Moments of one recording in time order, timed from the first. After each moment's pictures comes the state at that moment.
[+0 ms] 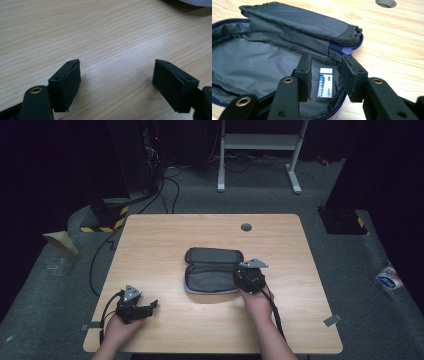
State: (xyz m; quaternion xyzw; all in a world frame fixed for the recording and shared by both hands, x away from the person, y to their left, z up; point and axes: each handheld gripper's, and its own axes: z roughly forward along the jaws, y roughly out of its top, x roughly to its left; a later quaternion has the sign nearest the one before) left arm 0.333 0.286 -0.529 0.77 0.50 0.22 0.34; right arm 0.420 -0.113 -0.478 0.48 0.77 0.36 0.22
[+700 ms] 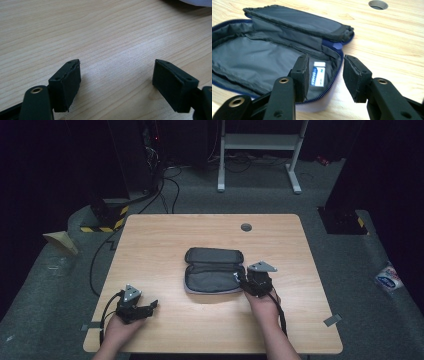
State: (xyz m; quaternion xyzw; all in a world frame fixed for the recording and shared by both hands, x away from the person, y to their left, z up) left arm 0.332 0.286 -0.529 0.77 0.50 0.23 0.34; right arm 0.406 -0.133 -0.473 0.48 0.76 0.38 0.23
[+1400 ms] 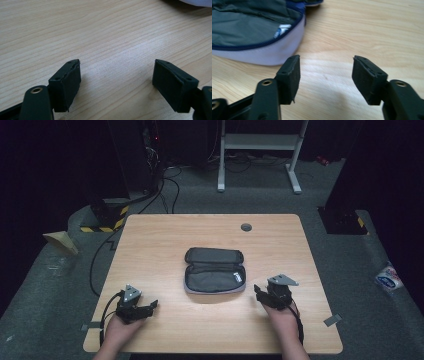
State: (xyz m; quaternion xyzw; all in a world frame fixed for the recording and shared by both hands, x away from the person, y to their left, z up) left arm 0.332 0.286 -0.529 0.77 0.50 0.23 0.34; right arm 0.382 -0.192 -0.502 0.50 0.75 0.36 0.23
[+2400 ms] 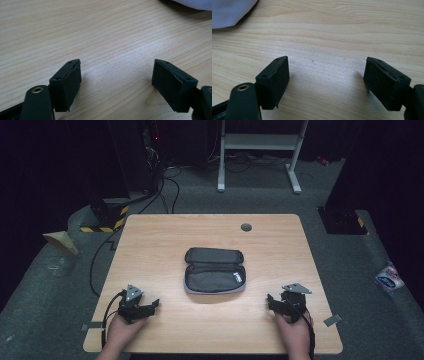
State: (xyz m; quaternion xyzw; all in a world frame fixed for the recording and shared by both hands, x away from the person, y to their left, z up) left arm 0.334 0.279 -0.529 0.76 0.51 0.23 0.34; right arm 0.370 -0.234 -0.524 0.55 0.74 0.31 0.24
